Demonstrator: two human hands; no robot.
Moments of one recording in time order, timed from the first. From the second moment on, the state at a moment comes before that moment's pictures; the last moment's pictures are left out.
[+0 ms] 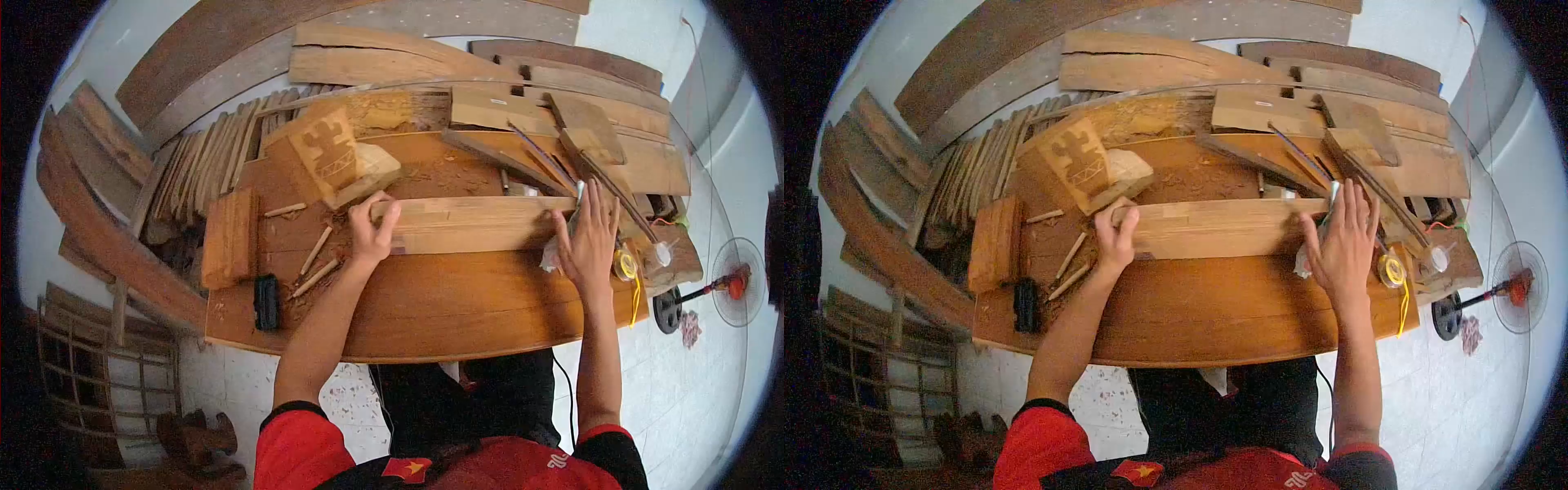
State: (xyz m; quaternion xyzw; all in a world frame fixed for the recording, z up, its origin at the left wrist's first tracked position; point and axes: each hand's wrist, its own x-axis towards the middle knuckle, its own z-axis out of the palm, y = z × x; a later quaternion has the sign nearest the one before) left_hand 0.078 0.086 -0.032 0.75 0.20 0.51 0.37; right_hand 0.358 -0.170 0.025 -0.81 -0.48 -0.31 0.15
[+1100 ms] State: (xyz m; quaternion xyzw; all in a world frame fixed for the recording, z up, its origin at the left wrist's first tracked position) left_hand 0.092 0.079 -0.050 0.73 0.15 0.54 0.39; right_hand 0.215 -0.090 0.040 -0.69 -0.65 -0.20 0.24
